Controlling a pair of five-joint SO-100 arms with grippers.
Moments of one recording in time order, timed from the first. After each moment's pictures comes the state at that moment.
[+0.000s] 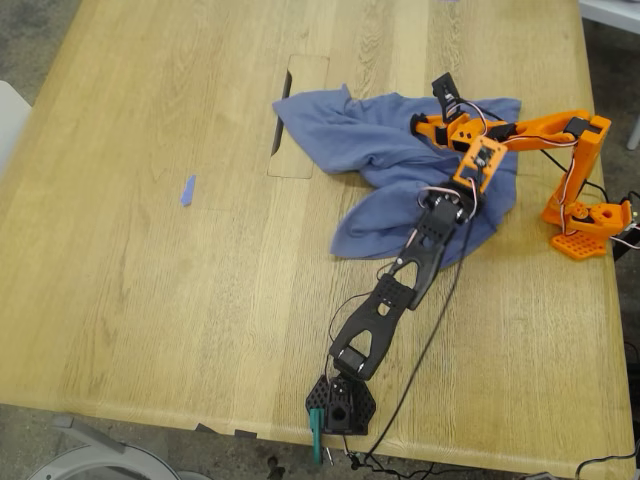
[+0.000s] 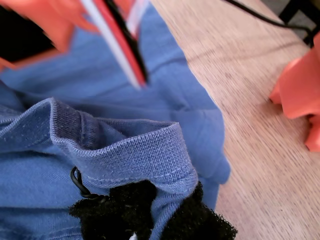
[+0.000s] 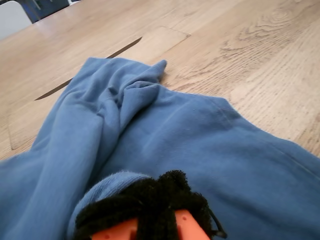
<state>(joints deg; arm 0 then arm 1) 38.9 24.3 -9.2 70.0 -90.4 30.9 86.8 122.4 -25.9 -77.0</state>
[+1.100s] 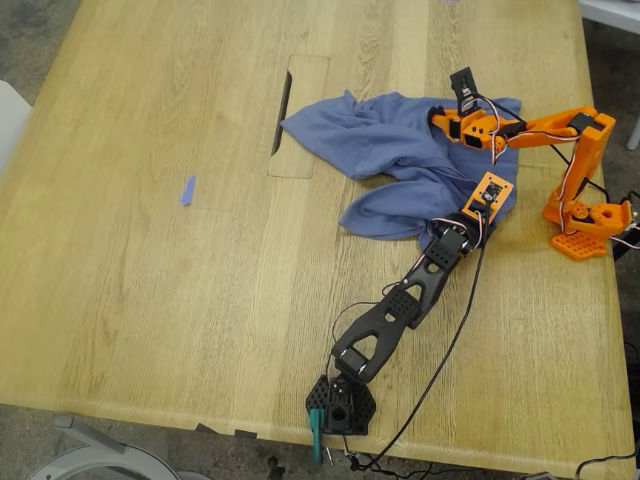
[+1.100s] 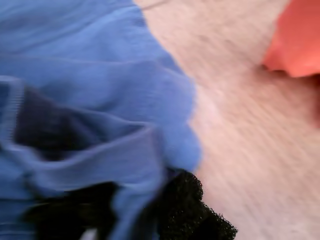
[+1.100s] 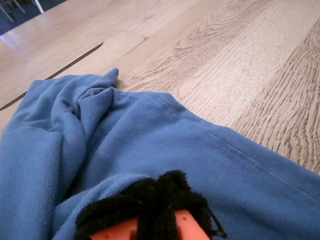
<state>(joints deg) 43.9 4.1 -16.3 57.6 -91.8 36.8 87.1 128.3 -30.9 -77.0</state>
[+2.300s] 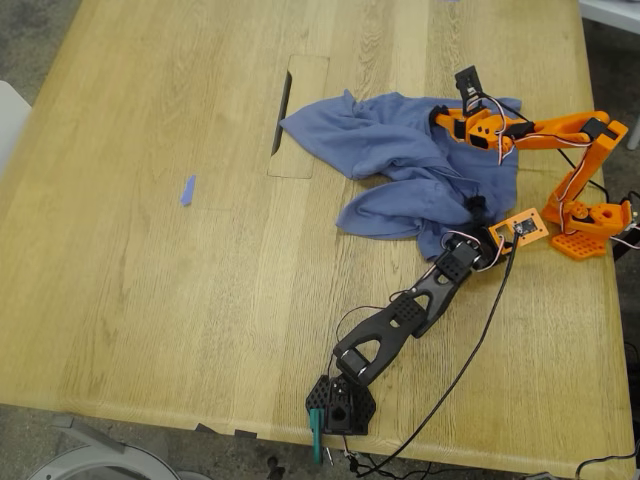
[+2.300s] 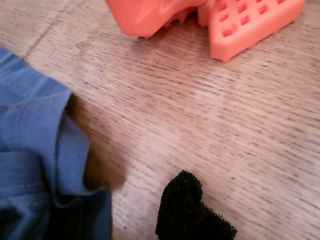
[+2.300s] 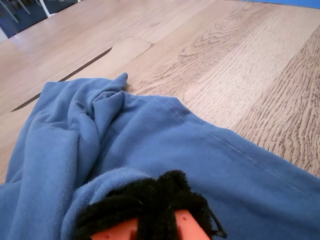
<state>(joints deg) 41.7 -4.4 -17.2 60.6 -62.8 33.2 97.7 134.7 -27.3 -77.0</state>
